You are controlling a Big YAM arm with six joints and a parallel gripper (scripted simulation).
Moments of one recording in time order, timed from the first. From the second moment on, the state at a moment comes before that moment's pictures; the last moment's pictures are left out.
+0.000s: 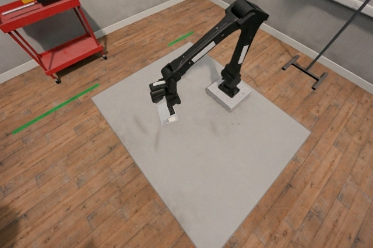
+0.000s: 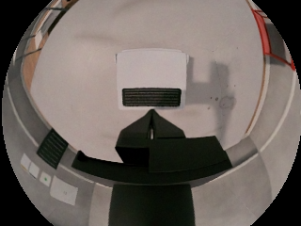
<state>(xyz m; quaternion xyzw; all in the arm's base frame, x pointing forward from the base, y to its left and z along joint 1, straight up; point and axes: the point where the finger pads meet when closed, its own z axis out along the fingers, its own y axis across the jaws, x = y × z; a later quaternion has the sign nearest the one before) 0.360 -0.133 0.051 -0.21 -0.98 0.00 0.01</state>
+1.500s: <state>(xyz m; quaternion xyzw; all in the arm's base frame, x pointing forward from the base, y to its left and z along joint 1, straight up) 0.360 -0.133 0.048 -0.21 -0.98 0.00 0.00</state>
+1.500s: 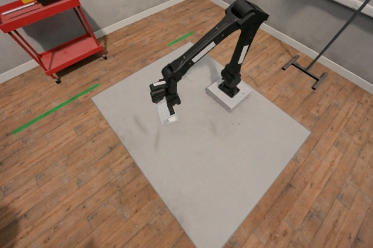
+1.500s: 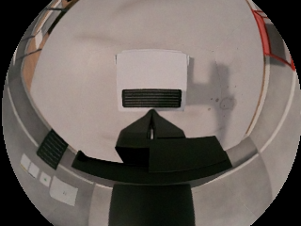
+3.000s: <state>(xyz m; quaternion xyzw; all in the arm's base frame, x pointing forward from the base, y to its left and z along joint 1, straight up) 0.365 -0.134 0.042 -0.21 -0.98 0.00 -0.01</state>
